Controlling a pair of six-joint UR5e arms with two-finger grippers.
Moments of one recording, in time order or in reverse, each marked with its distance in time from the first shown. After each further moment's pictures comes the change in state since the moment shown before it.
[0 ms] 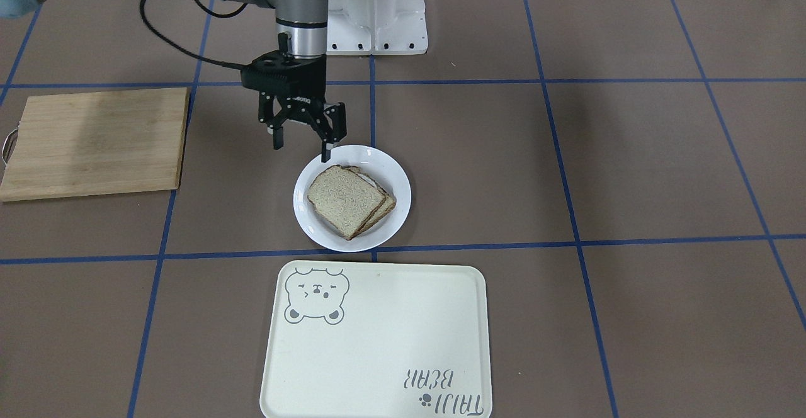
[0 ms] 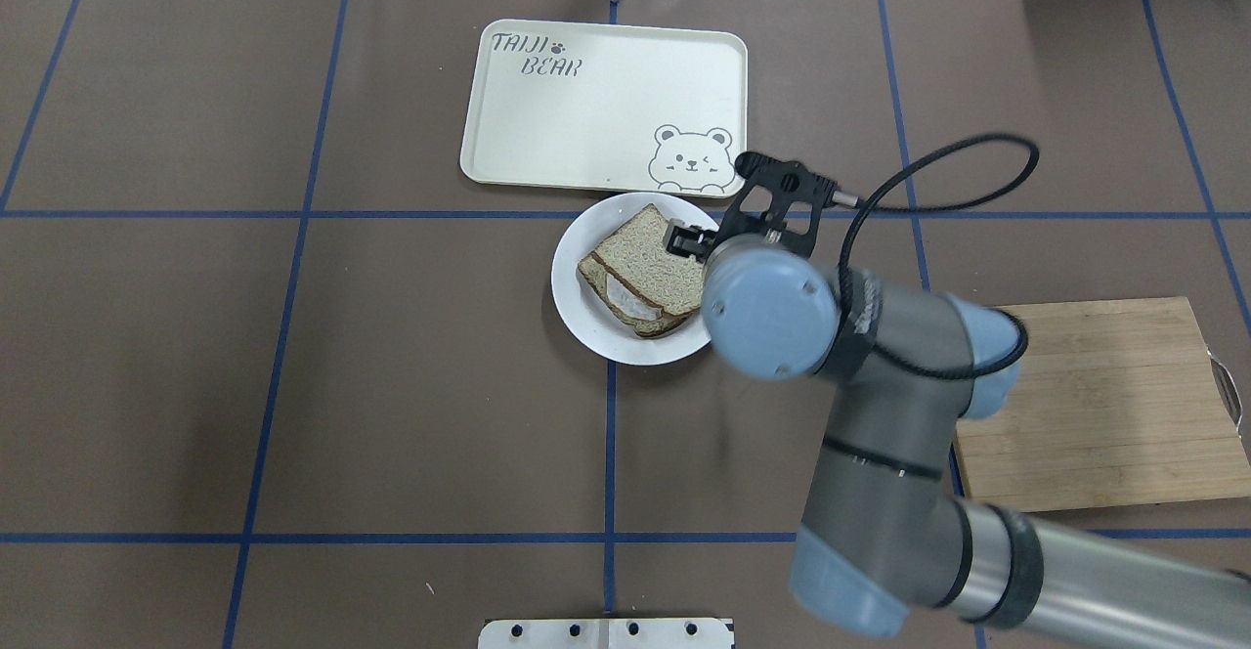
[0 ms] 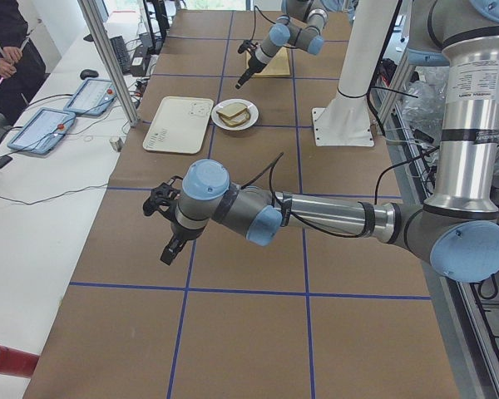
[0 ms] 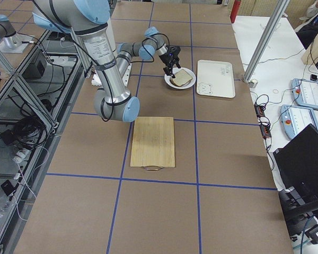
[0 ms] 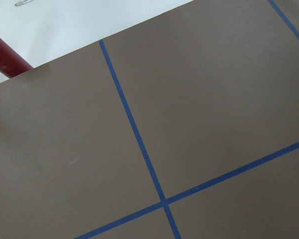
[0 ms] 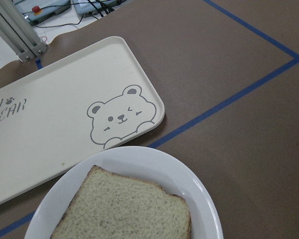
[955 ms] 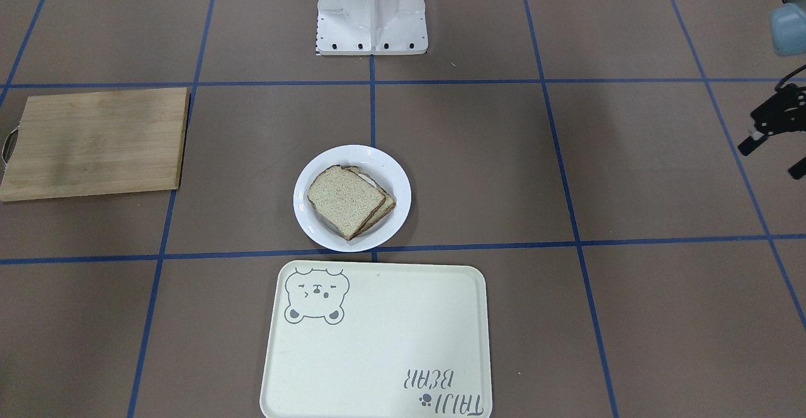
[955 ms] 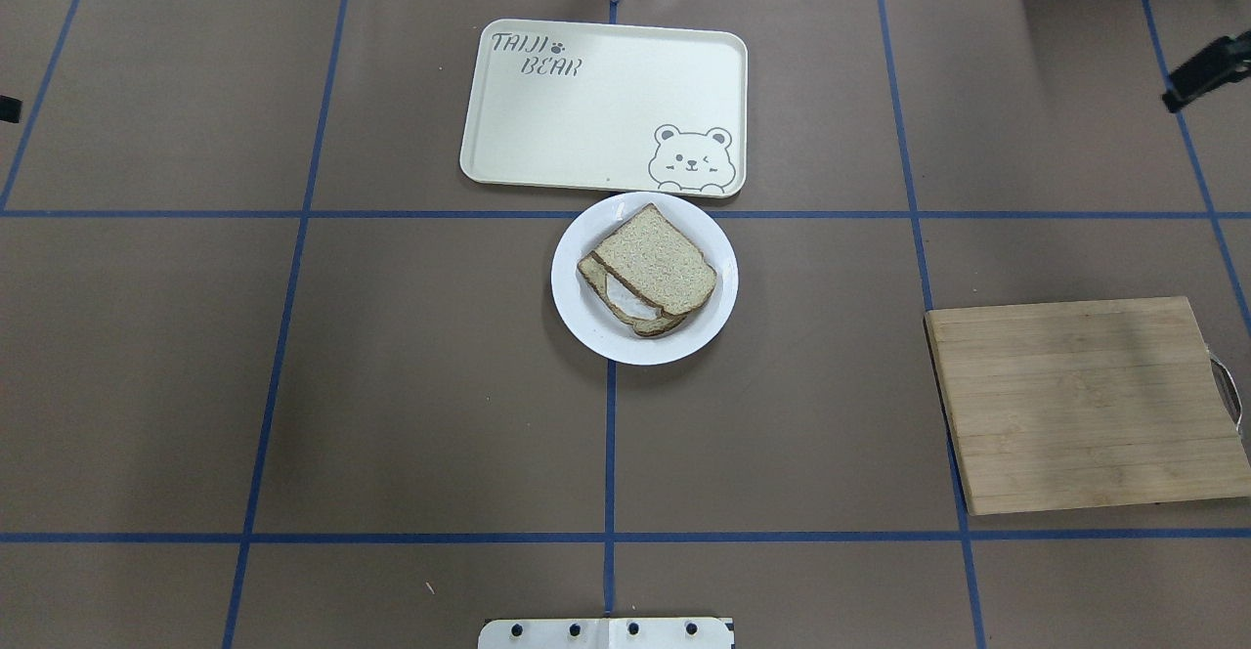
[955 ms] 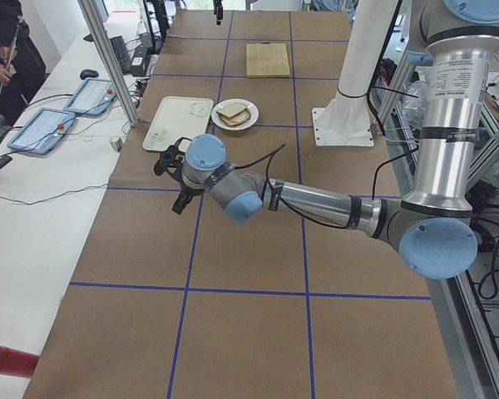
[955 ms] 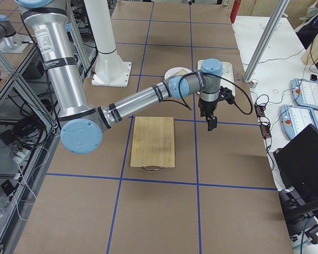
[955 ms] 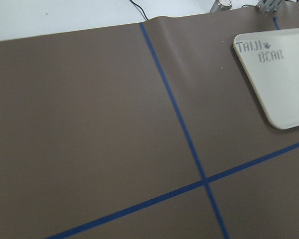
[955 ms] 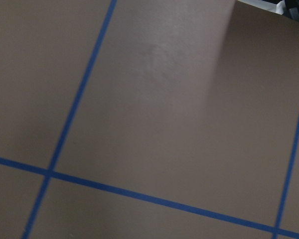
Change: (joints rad) left arm 0.301 -0.080 -0.020 -0.382 -0.113 -0.776; right arm 0.904 -0.352 -0.143 0.006 0.878 -1.521
